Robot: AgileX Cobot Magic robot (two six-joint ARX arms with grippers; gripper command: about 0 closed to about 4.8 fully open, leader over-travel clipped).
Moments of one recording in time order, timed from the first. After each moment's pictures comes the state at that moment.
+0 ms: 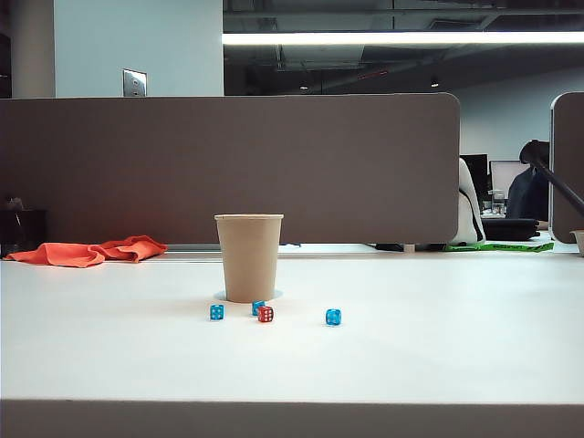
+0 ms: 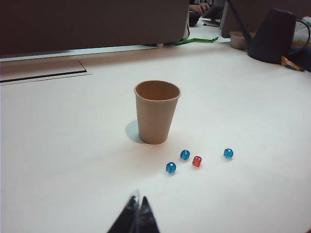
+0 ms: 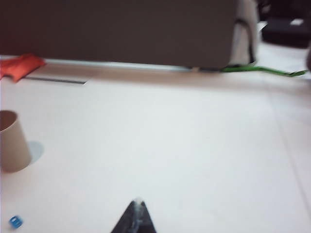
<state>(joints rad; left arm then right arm) -0.08 0.00 0.16 -0.27 0.48 0.02 0.08 0.35 0.38 -0.17 -0.16 0.01</state>
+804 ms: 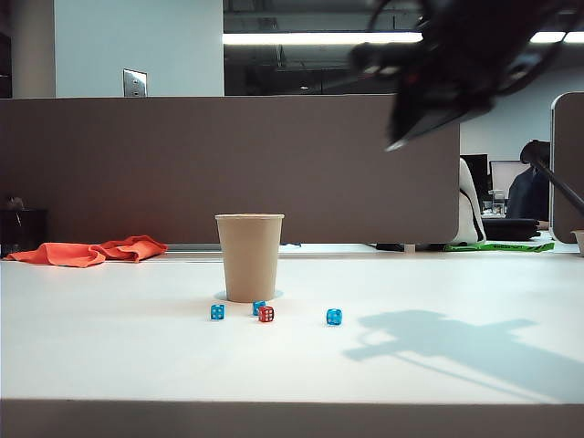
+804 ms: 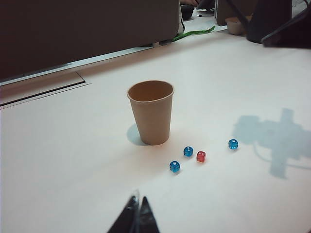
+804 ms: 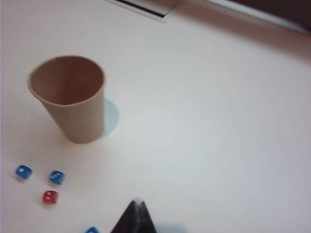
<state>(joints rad) -0.34 0.00 0.16 -0.26 0.23 0.14 0.70 1.22 0.76 -0.01 0.26 0.04</state>
